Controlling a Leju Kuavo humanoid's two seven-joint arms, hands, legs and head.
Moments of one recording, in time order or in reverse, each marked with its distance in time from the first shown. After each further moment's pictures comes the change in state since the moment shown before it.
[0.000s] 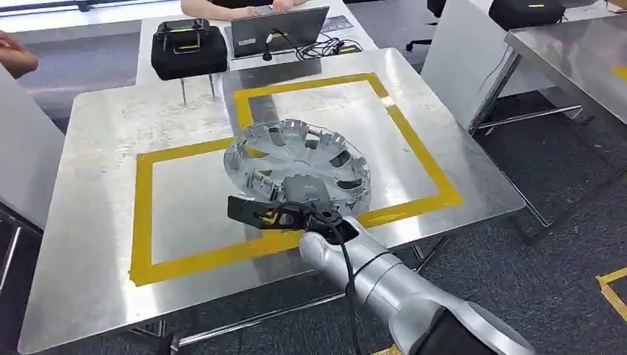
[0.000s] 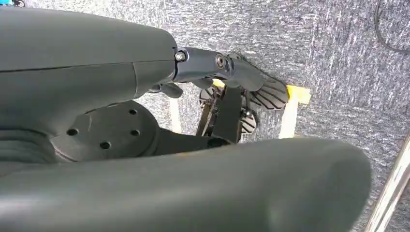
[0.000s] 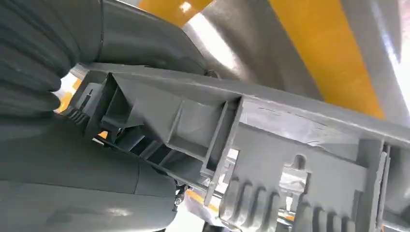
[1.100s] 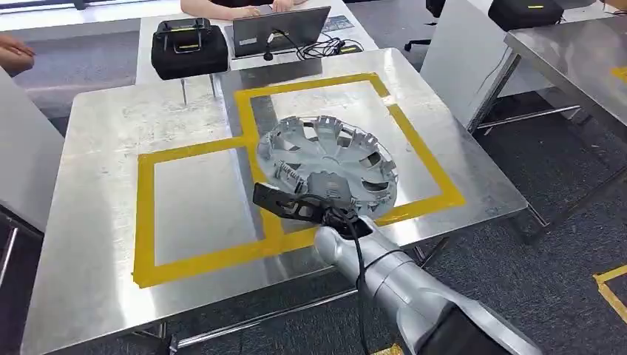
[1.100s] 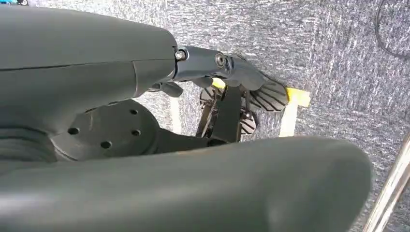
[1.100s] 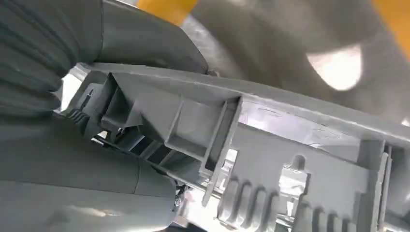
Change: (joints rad) left arm -0.001 -0.005 0.014 0.000 -0.009 0.015 0.006; right arm 0.009 -0.044 -0.079 0.053 0.039 -0.056 0.083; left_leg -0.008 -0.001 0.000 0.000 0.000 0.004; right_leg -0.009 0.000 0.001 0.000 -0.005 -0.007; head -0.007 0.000
